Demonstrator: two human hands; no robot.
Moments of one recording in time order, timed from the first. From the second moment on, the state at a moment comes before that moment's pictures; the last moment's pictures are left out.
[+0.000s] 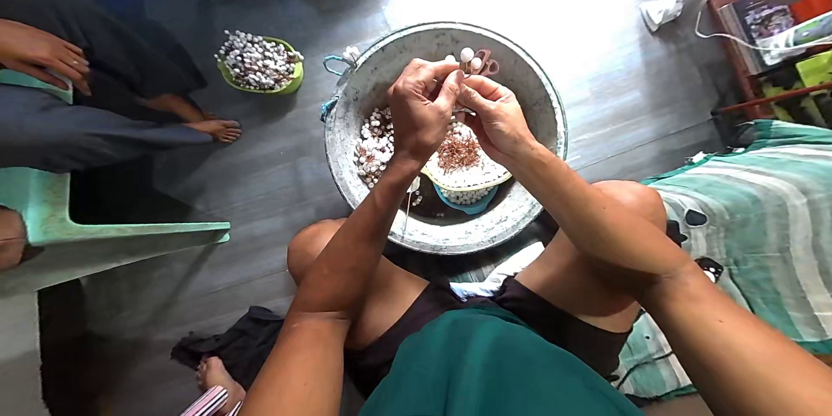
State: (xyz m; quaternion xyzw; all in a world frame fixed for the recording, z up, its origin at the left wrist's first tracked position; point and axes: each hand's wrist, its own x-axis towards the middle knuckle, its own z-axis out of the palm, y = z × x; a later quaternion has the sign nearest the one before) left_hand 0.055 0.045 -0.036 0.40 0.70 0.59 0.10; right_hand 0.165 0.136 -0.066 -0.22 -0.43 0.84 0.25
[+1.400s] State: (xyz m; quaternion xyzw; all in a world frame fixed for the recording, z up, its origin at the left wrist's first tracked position) left_hand 0.038 0.039 -0.026 0.20 0.50 0.73 0.41; right_hand 0.190 0.179 -0.041 -0.22 -0.69 0.59 0.36
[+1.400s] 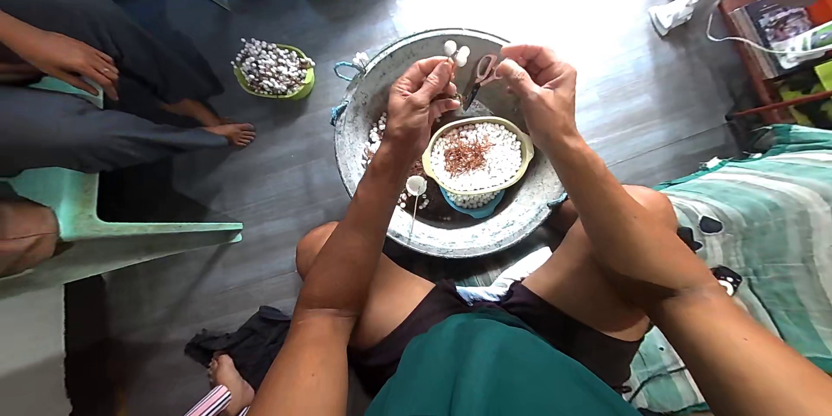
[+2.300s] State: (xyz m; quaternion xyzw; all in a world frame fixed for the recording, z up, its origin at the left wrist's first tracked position) left_hand 0.059 0.047 -0.037 0.20 0.50 0.76 0.37; right_hand 0.171 0.144 -0.056 -0.20 -0.59 0.72 0.29
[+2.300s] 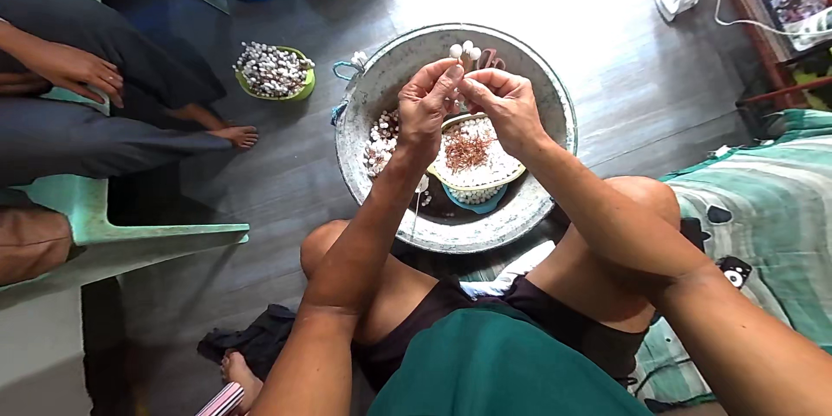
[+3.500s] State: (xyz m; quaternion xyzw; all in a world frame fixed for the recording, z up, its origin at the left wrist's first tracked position) left_hand -0.089 -0.060 0.036 0.02 0.47 0.87 0.14; right_hand 0.060 0.177 -0.207 -0.27 -0.89 0.36 -0.04
